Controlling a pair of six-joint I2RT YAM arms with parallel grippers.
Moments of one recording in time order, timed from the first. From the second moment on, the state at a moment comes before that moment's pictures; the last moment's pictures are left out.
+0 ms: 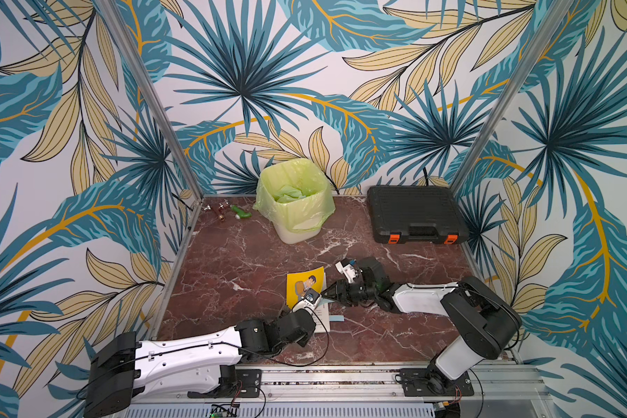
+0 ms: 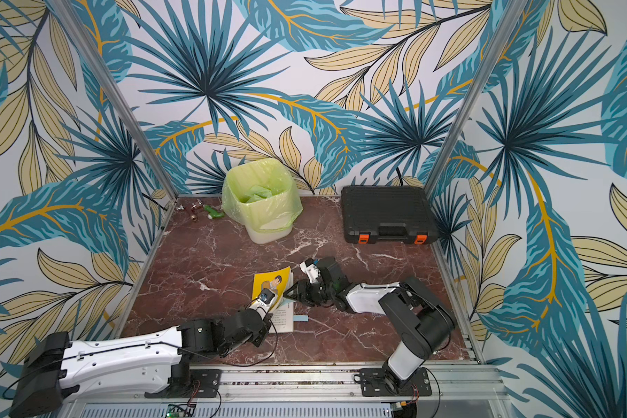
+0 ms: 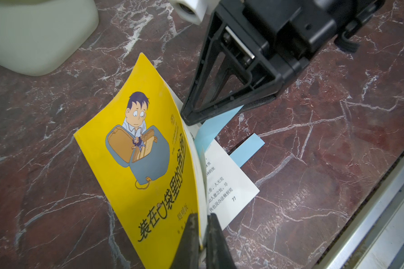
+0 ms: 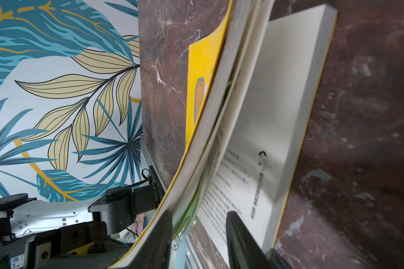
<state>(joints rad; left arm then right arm) -1.20 1.01 0.53 -0.35 -0.40 -0.42 0.62 1.65 0.63 0.38 -0.67 0.95</state>
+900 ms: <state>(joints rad) -1.20 1.01 0.53 -0.35 -0.41 -0.42 0.64 1.67 0.60 0.40 -0.68 0.96</state>
